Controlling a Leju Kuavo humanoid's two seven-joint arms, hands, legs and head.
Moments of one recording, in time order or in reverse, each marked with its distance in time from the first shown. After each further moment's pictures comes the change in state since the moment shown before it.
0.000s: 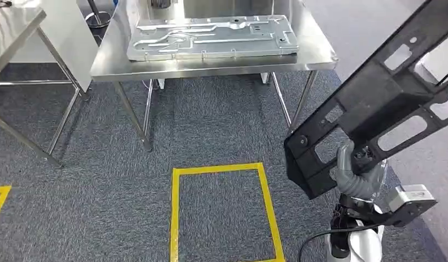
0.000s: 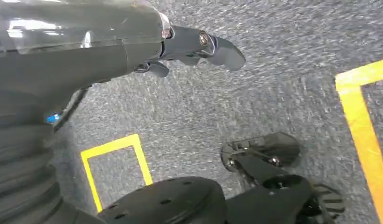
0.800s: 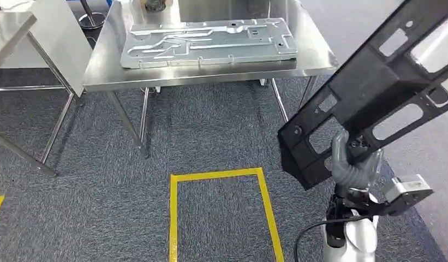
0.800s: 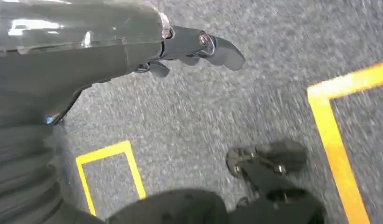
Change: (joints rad) left arm 0.001 0.001 0.001 0.000 -0.004 0.000 -0.001; right arm -0.046 -0.009 0.033 0.020 -0.013 0.005 0.004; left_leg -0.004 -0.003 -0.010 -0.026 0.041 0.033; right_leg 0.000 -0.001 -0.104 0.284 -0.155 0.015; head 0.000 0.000
